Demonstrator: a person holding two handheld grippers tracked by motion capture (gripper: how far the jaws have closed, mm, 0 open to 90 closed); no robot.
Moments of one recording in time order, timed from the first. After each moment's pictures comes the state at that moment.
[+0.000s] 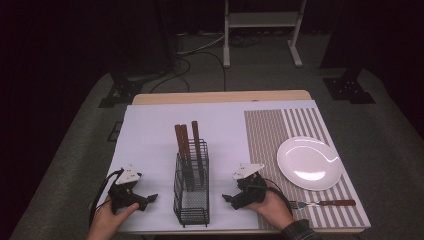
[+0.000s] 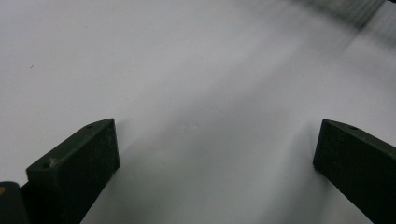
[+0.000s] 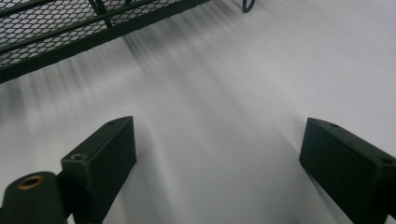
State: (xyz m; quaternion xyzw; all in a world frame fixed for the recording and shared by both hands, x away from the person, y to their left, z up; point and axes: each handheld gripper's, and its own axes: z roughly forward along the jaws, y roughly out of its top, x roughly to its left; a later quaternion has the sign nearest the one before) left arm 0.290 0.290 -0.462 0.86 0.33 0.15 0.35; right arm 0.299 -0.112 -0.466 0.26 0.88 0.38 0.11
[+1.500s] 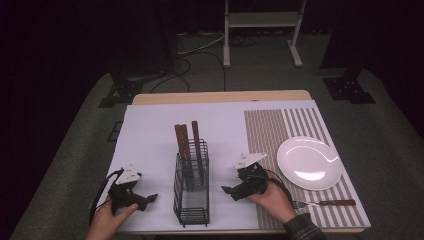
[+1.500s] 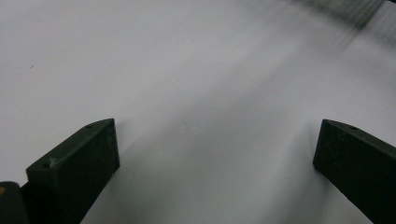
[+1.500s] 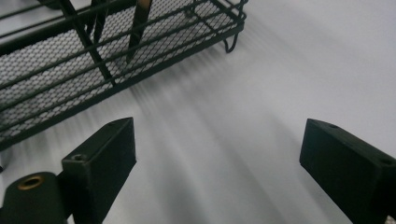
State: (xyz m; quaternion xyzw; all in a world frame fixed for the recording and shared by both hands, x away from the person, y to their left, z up) left arm 0.290 0.289 -0.462 0.86 0.33 0.15 0.35; right arm 0.310 -0.113 -0.434 0.27 0.87 0.39 0.10
